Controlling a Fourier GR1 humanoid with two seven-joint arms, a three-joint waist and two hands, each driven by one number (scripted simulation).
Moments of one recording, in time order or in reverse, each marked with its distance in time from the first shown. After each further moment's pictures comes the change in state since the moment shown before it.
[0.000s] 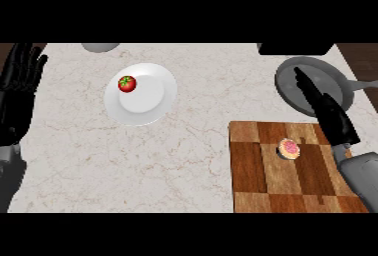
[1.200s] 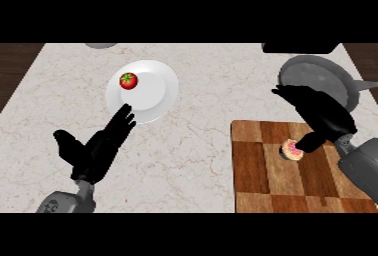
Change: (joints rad) left arm 0.185 -0.259 -0.255 0.027 0.109 -0.052 0.307; right arm -0.163 -0.190 0.306 0.043 0.657 0.146 0.085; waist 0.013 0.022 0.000
